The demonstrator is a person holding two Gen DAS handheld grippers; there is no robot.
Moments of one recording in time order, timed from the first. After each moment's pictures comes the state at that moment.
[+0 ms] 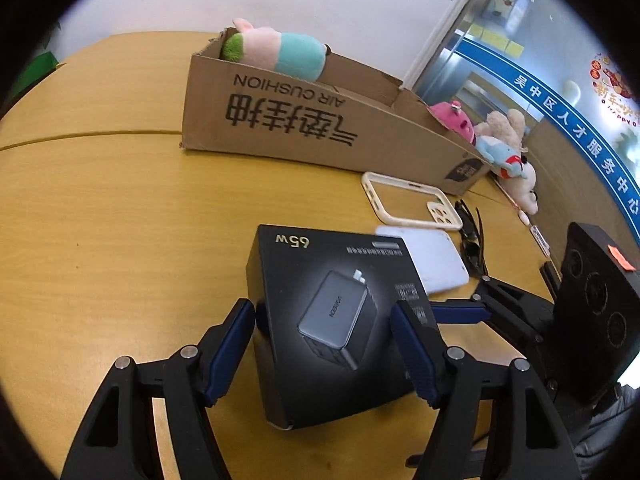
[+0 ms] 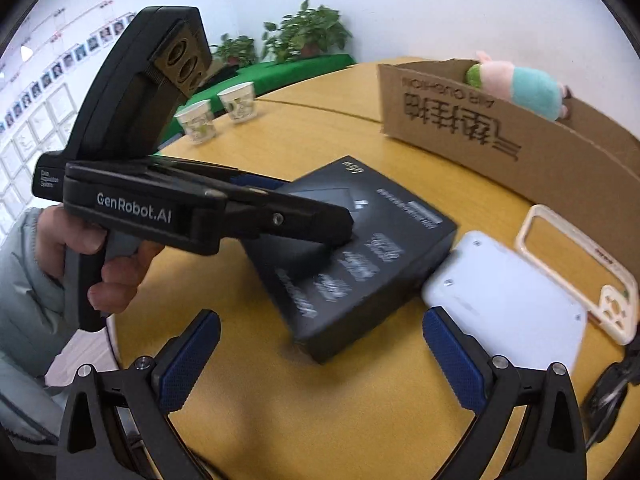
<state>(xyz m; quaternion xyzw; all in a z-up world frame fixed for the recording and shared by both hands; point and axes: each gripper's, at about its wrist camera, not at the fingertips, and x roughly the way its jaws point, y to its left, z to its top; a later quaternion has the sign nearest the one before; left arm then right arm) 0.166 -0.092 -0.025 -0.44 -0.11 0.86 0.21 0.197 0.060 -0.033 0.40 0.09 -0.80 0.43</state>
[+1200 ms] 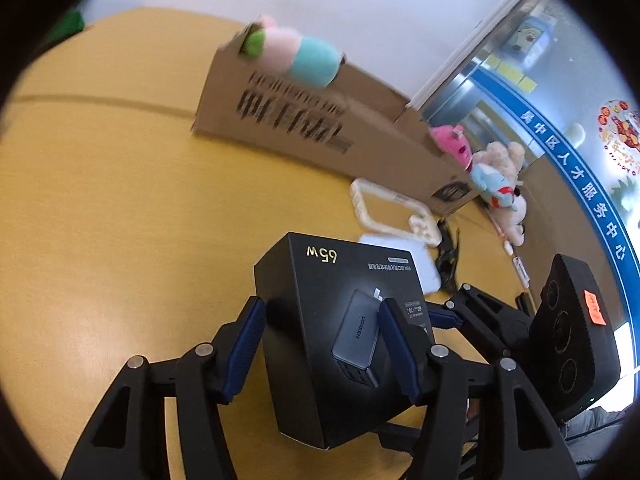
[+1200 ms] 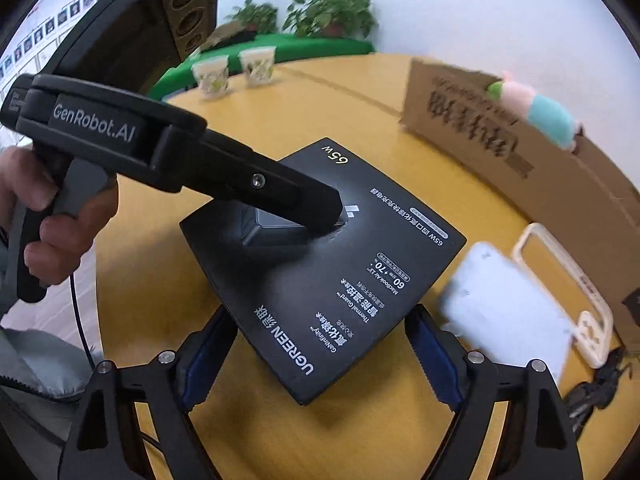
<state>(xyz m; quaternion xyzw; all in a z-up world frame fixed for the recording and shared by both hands) 0.168 -0.098 0.000 -0.44 -0.19 0.85 0.20 0.204 0.047 -0.028 0.38 0.19 -0.81 0.40</state>
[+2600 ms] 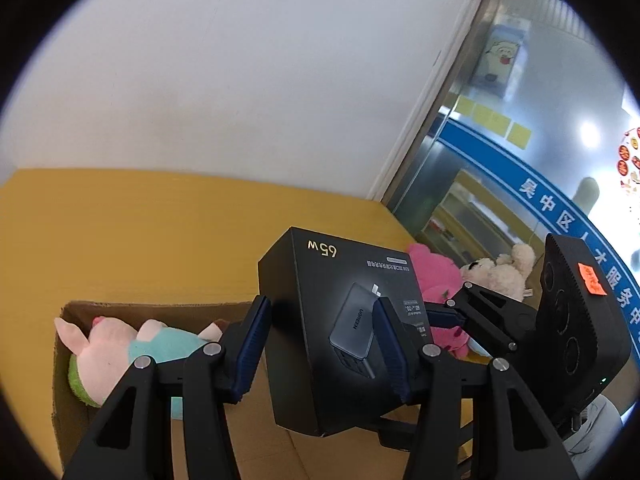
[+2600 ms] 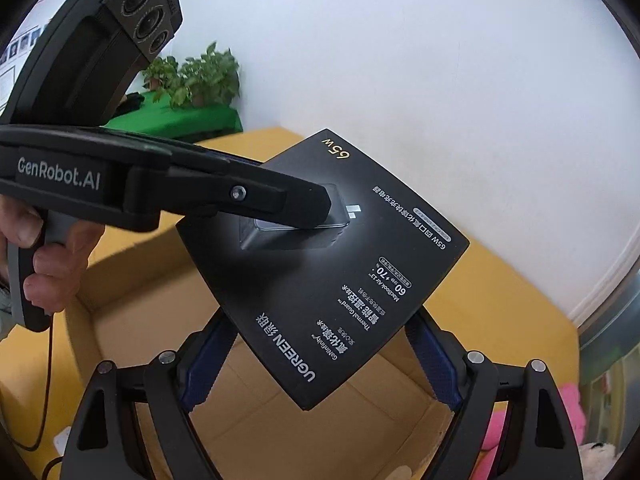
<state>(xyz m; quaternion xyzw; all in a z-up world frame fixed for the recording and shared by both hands) -0.228 0.044 0.134 -0.34 -0.12 0.90 0.26 -0.162 0.209 0.142 0.32 0.20 -0.88 0.30</state>
